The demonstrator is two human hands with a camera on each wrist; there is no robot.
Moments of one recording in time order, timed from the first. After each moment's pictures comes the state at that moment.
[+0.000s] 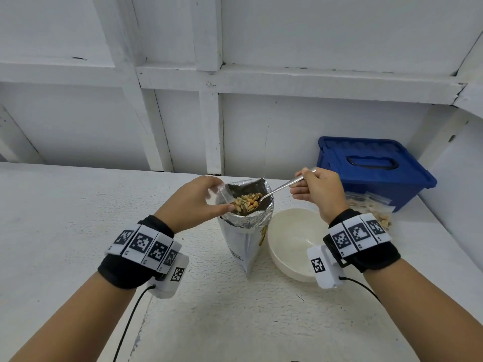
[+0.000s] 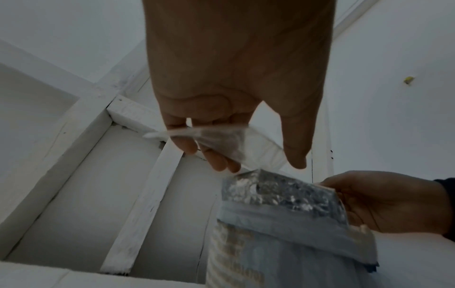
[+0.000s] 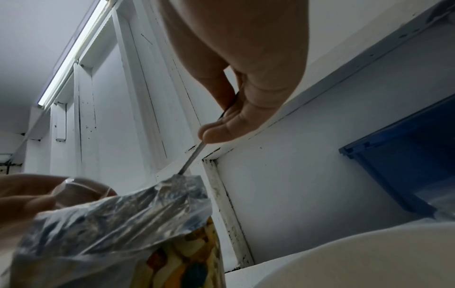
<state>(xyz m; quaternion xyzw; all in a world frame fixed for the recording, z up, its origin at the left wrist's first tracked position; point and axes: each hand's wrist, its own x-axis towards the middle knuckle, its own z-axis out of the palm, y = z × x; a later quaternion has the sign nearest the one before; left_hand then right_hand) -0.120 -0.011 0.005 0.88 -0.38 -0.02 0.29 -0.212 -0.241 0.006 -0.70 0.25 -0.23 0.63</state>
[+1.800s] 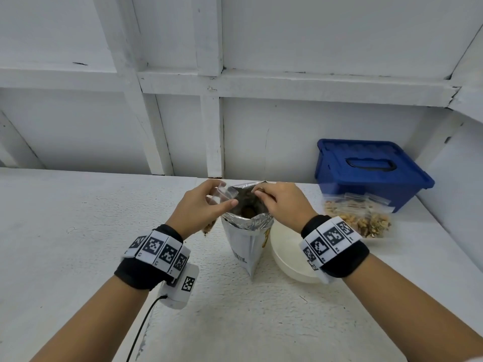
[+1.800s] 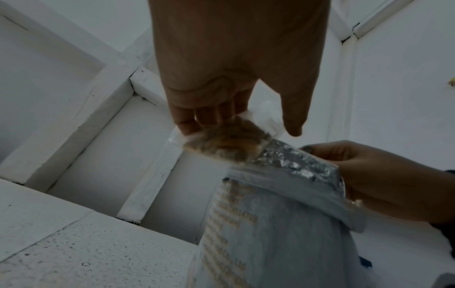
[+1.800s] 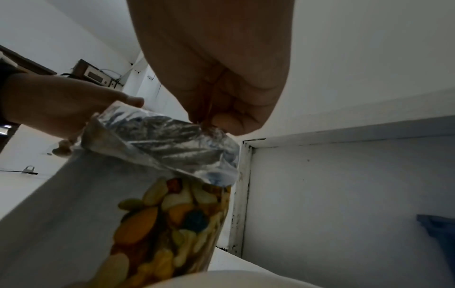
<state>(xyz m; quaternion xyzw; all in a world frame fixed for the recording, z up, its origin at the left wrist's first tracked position) -0.118 -0.015 -0.015 0.83 -0.30 -0.05 0.46 -0.194 -0.204 -0.016 -0.96 0.00 -0.19 0.21</state>
